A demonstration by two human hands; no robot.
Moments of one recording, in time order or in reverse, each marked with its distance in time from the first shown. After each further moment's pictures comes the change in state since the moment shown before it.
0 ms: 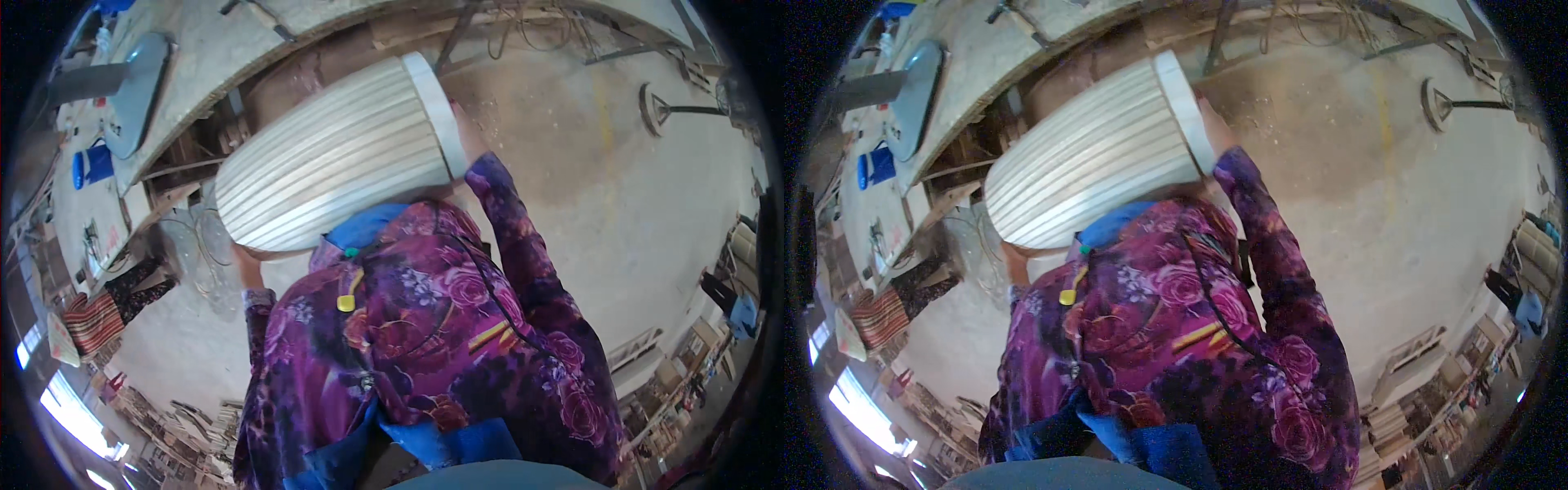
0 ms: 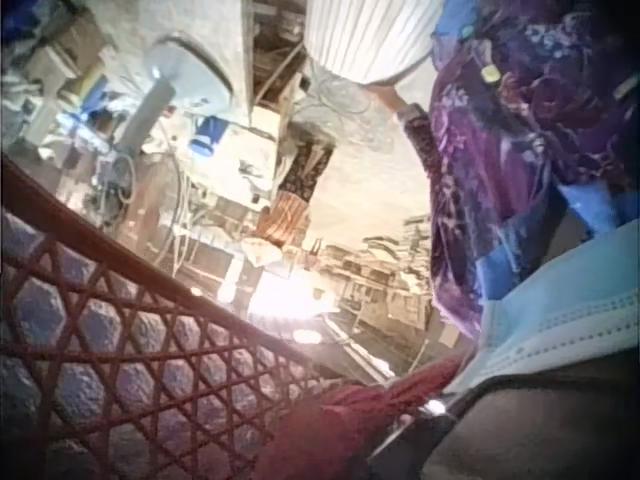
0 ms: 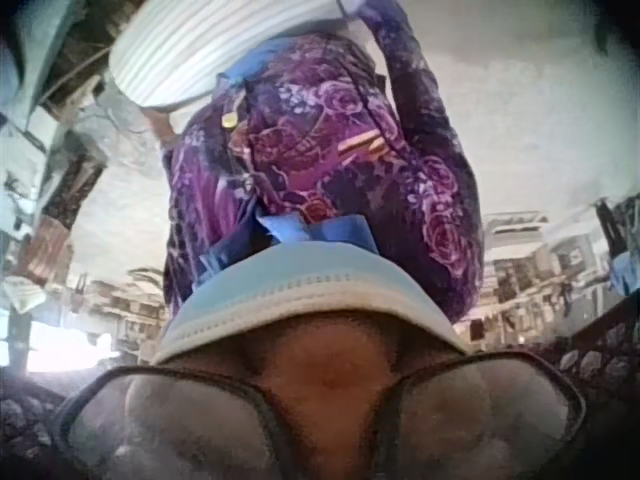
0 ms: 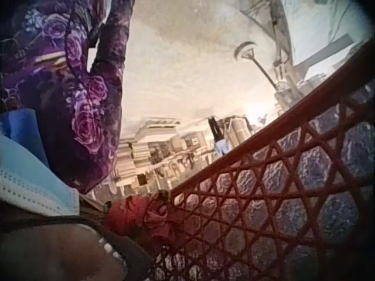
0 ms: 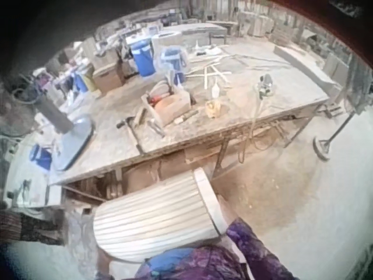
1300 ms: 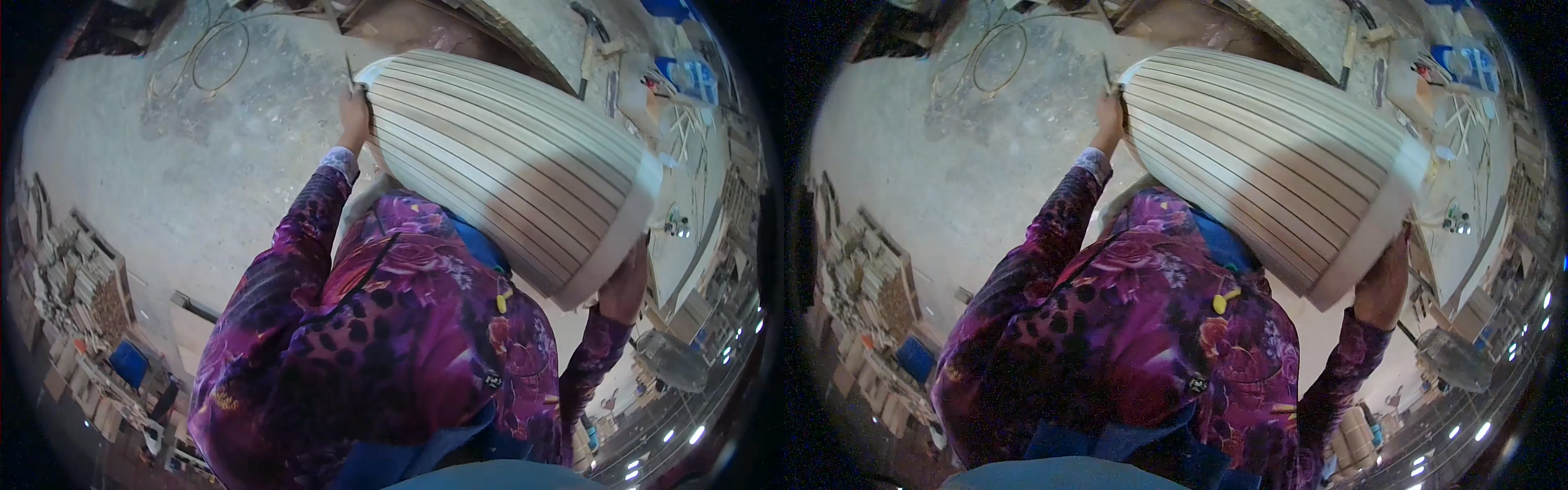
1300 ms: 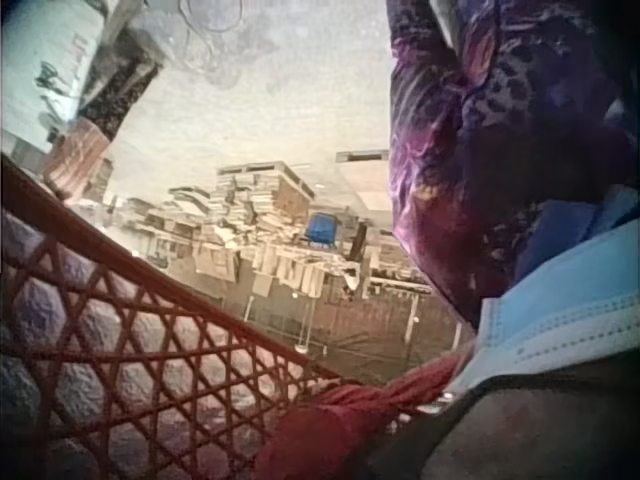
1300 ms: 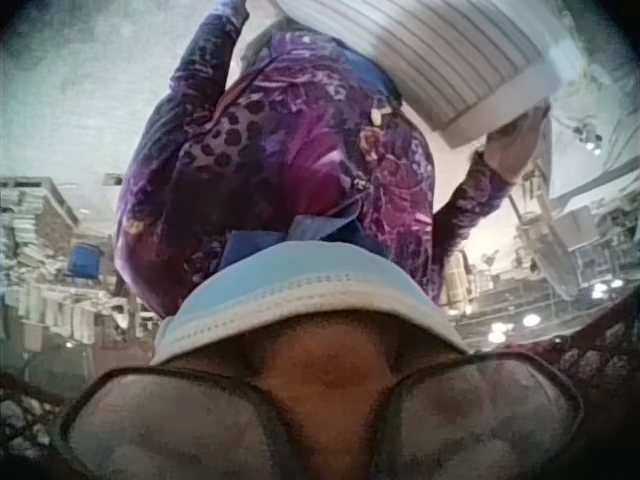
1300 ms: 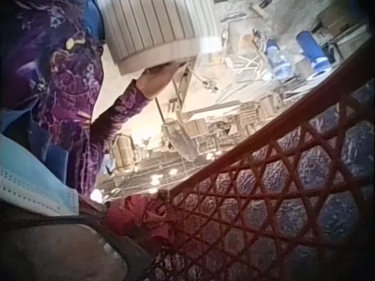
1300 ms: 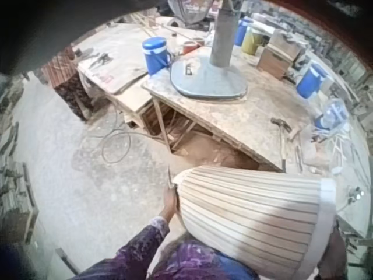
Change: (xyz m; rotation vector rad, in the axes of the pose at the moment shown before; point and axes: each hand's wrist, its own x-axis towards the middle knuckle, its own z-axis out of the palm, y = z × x) left_hand 0.029 -0.030 0.153 0.186 0.595 -0.013; right_hand -0.099 -0.234 0.137 -0.166 -0.135 0.036
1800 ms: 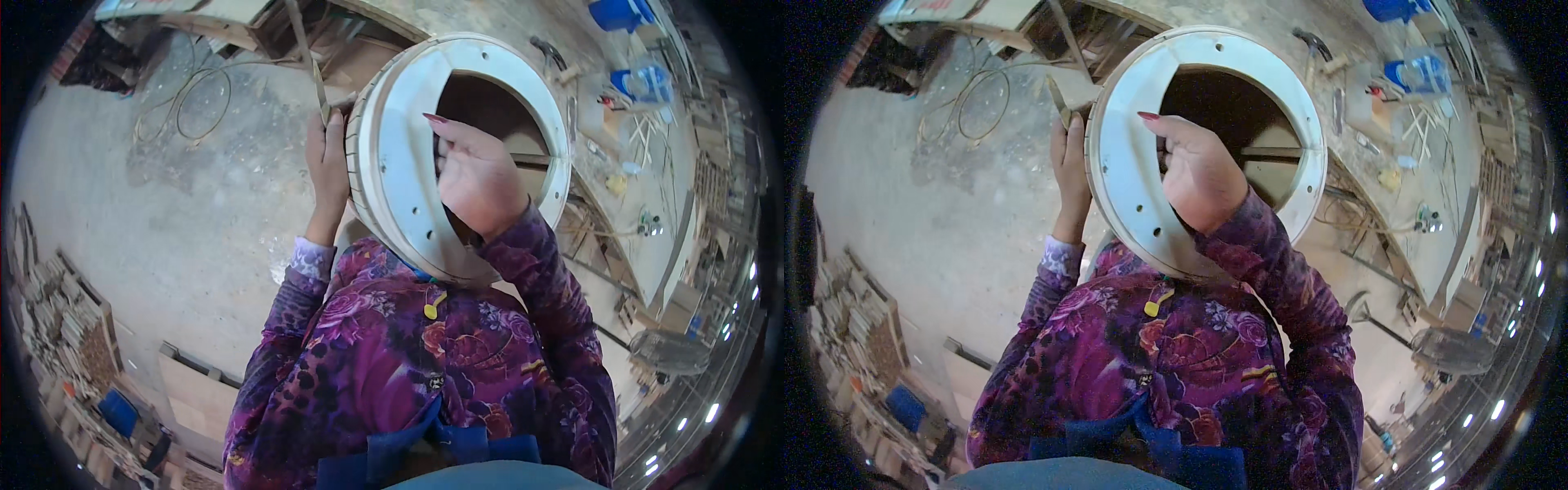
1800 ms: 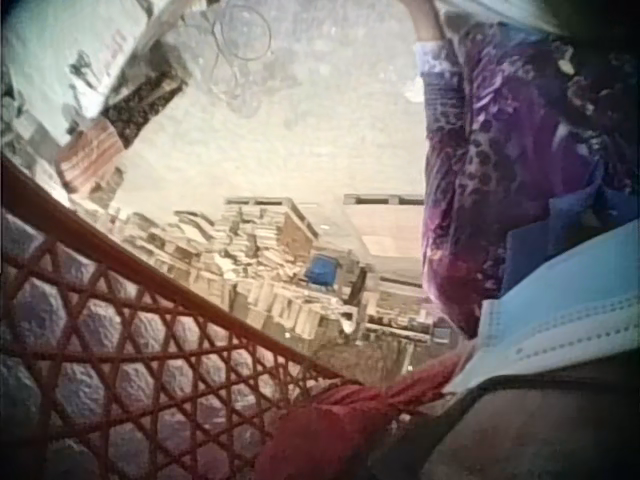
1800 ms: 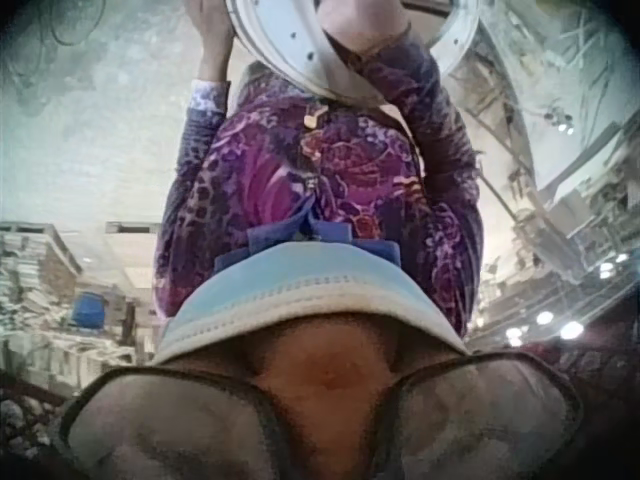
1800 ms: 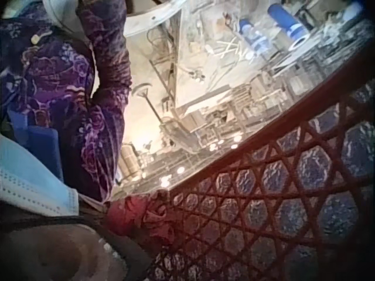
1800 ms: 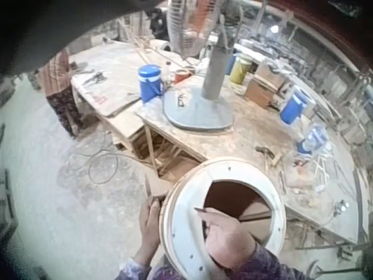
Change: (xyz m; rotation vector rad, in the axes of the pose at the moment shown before) left_hand -0.106 0.199 -0.094 -0.366 -0.192 0.499; right_hand 0.013 0.040 0.270 0.247 -0.691 0.408
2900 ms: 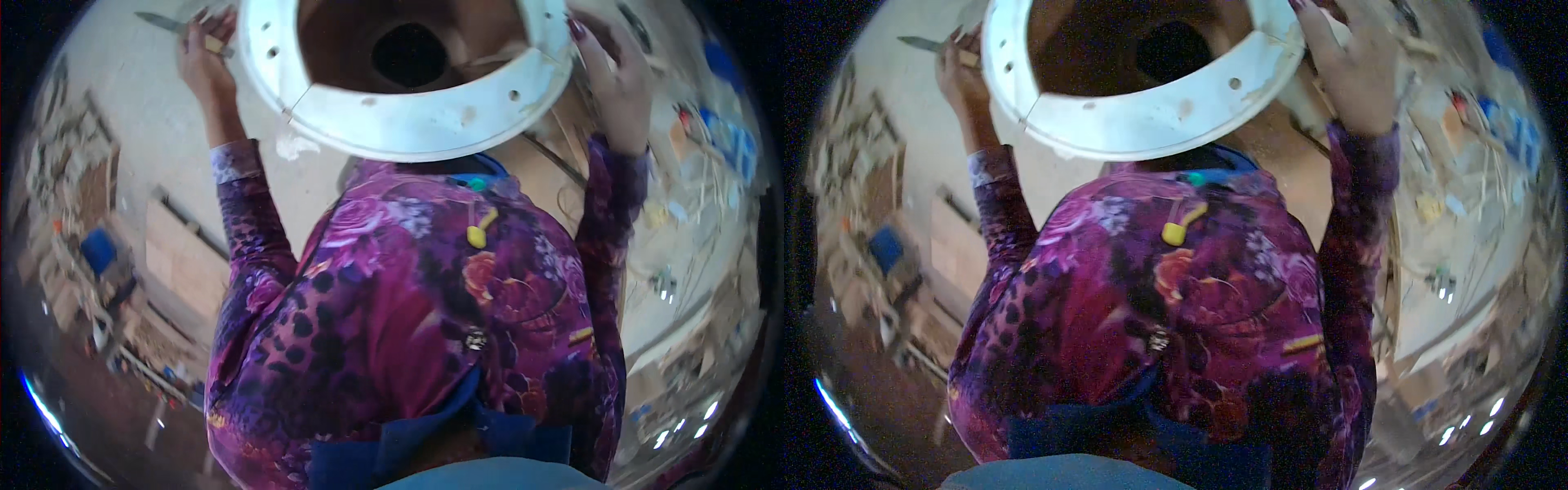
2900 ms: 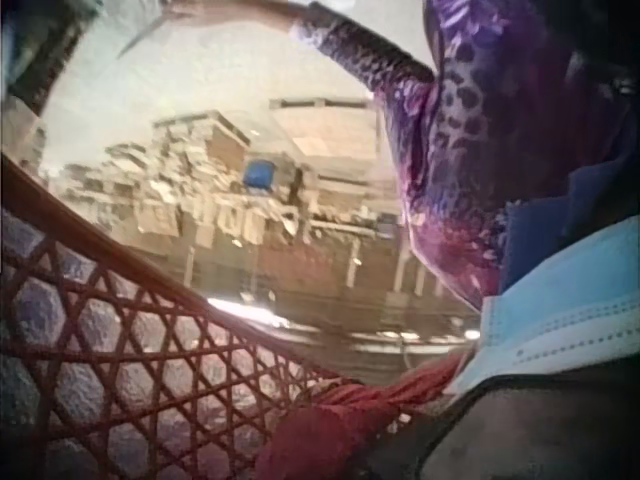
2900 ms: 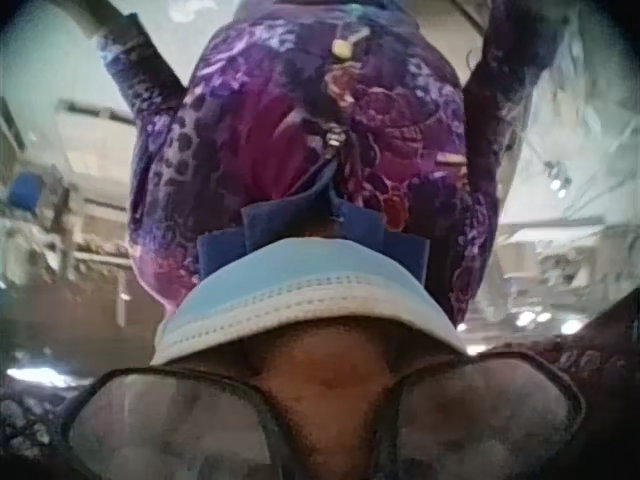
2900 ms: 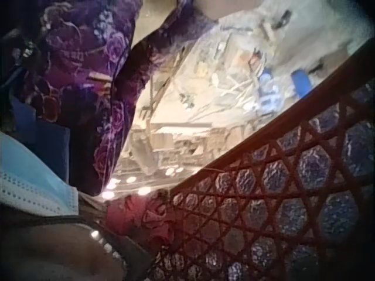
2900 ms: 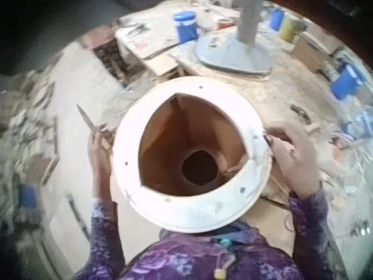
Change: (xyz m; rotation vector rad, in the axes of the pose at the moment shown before) left_hand -0.027 0.012 -0.119 0.026 0.393 0.160; right_hand 0.009 -0.137 -0.146 -1.555 -0.129 -0.773
